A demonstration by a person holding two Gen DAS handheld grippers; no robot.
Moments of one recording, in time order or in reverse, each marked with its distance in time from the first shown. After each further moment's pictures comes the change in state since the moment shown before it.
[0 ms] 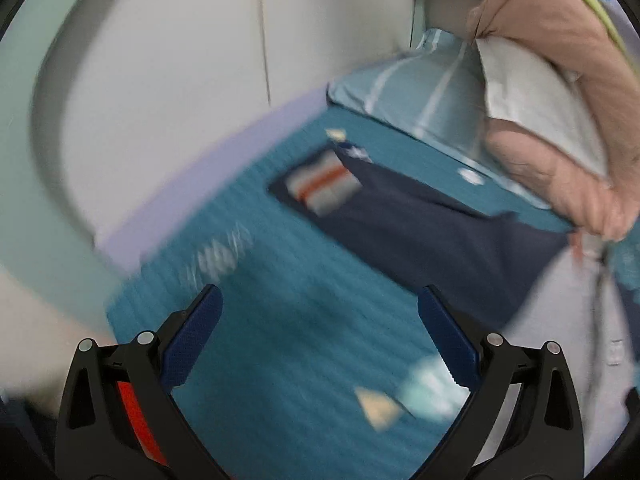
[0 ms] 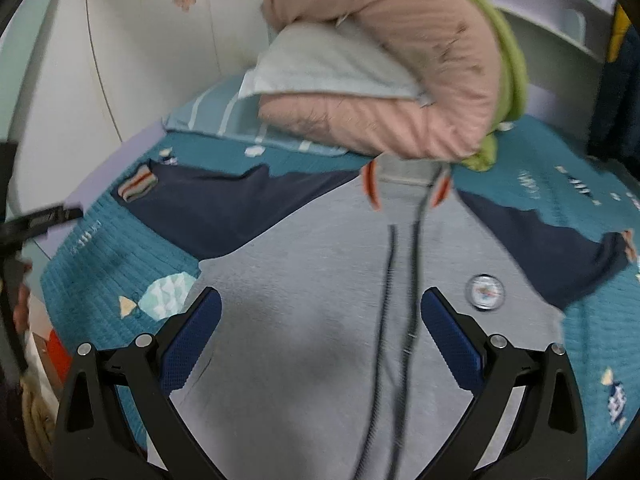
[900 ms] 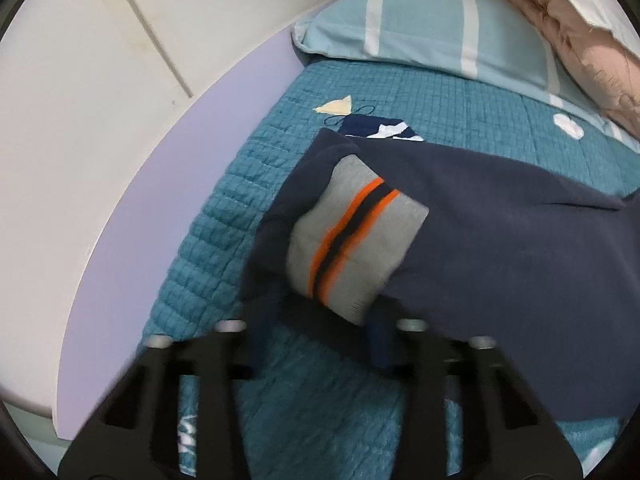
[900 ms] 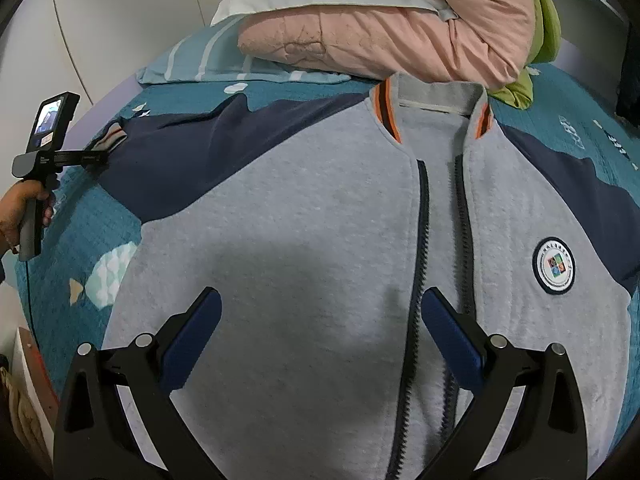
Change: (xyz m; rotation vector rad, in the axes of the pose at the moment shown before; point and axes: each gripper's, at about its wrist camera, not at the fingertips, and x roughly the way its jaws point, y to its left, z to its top) left arm 0.179 -0.008 0.059 0.243 0.142 0.045; right arm 0.088 -0.027 -0.024 0.041 0.119 0.008
